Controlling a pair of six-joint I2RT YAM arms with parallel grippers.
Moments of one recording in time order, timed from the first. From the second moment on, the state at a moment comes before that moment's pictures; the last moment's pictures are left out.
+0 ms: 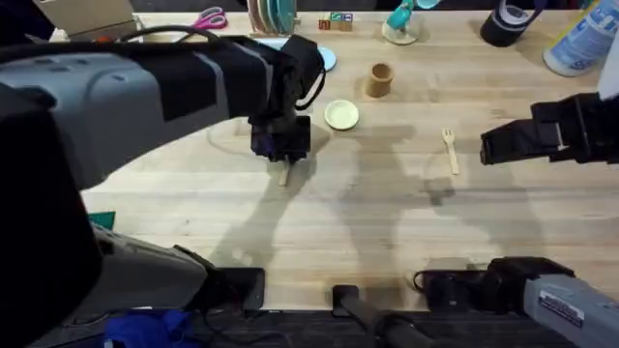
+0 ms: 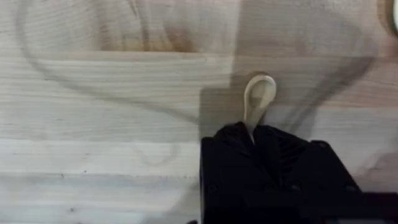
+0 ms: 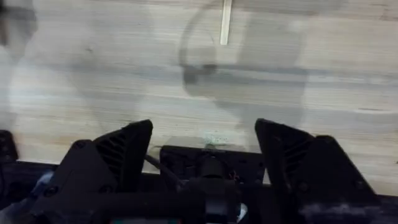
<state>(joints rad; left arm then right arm) -0.50 1.64 1.02 -0.85 -0.05 -0.54 0.00 1.08 1.30 -1.56 -0.06 -0.02</state>
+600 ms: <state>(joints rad) -0.35 1.64 1.31 -0.94 -0.06 -0.45 0.00 1.08 1.30 -1.56 -0.06 -0.02</state>
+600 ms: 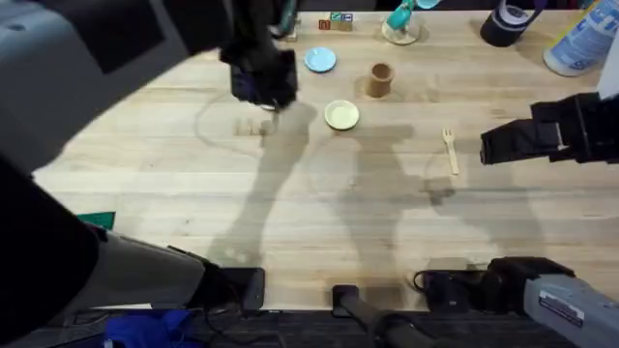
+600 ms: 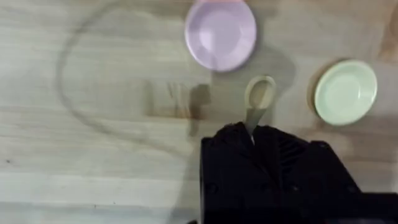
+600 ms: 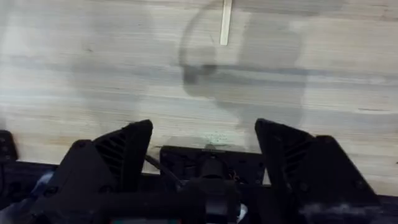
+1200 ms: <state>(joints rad) -0.21 1.71 1.38 -0.85 0.01 -0.34 0.00 1.08 1.30 -1.54 -0.06 -0.02</state>
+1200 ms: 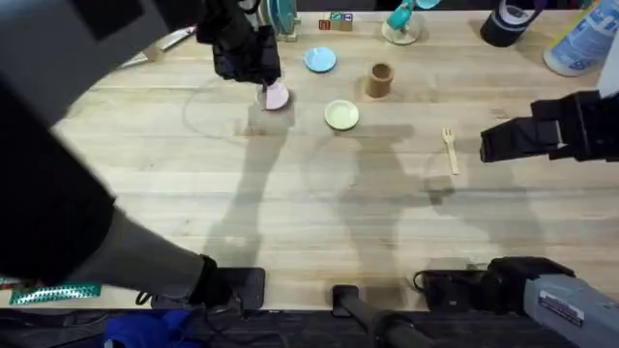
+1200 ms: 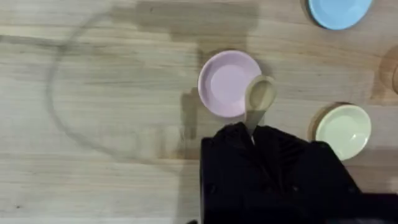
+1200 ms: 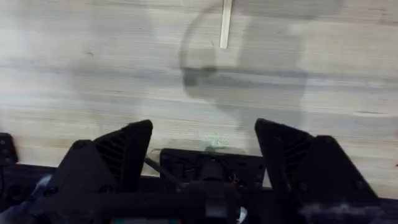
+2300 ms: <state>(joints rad) -0.21 2.08 1.63 -0.92 0.00 -0.30 0.00 1.08 1.30 -1.54 -0.06 -0.02</state>
